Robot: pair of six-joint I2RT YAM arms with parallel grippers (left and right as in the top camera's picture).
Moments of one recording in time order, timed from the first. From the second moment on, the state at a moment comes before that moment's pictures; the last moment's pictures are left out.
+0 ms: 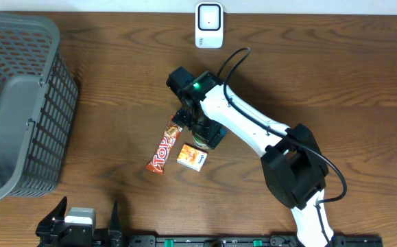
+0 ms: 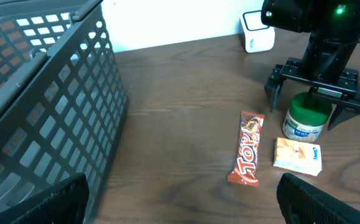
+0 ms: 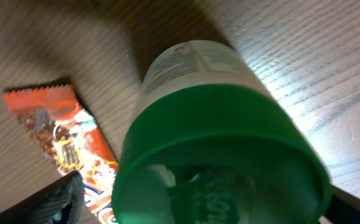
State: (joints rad) left arm 0.06 0.04 0.94 -1.26 0.09 0.17; right arm 0.74 2.16 1.78 -1.18 -0.10 1.40
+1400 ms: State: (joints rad) left arm 0.06 0.04 0.94 -1.26 0.09 0.17; right arm 0.67 2.16 1.65 -1.28 0.11 0.30
